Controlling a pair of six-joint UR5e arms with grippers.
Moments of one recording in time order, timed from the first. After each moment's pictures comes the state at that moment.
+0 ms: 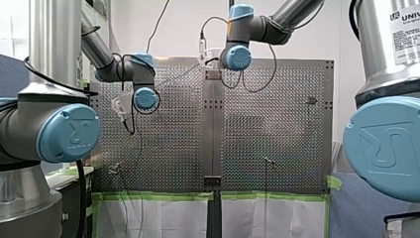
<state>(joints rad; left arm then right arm) -0.26 -1.58 -2.16 -2.37 -2.15 -1.89 2.38 -1.39 1.63 -0.49 1.77 1.47</state>
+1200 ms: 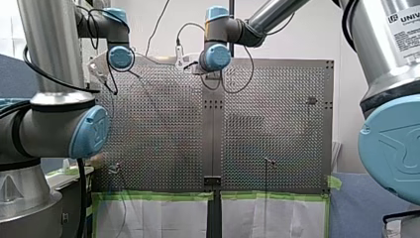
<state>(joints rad) 0.04 -1.28 -2.01 -2.64 -1.98 -2.11 2.51 -1.26 1.46 -0.31 1.78 1.44</state>
